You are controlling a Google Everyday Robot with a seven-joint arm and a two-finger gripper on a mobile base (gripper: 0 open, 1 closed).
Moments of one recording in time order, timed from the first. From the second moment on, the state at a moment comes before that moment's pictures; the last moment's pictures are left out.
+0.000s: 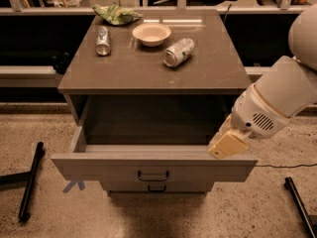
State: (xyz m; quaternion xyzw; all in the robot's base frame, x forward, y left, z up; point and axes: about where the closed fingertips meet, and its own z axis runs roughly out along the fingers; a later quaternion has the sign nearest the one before) arm 0.390 -0.124 0.846 -0.52 0.82 0.21 0.11
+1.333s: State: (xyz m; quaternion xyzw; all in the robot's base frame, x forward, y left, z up) arm 0.395 -0.140 0.690 -0.47 0.87 0.16 0.03
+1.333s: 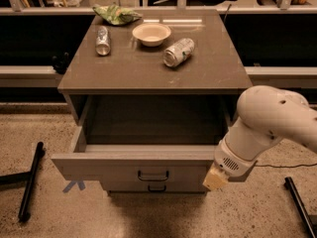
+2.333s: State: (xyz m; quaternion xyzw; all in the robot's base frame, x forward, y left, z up) arm 0.453 -0.143 0.636 -0.42 0.90 0.10 0.06
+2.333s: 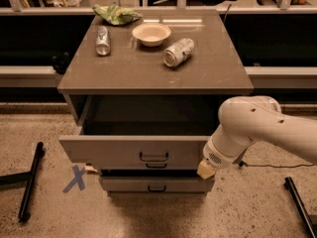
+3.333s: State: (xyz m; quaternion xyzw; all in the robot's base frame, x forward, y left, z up) arm 0.512 -0.193 0.621 -0.38 0.92 0.06 0.11
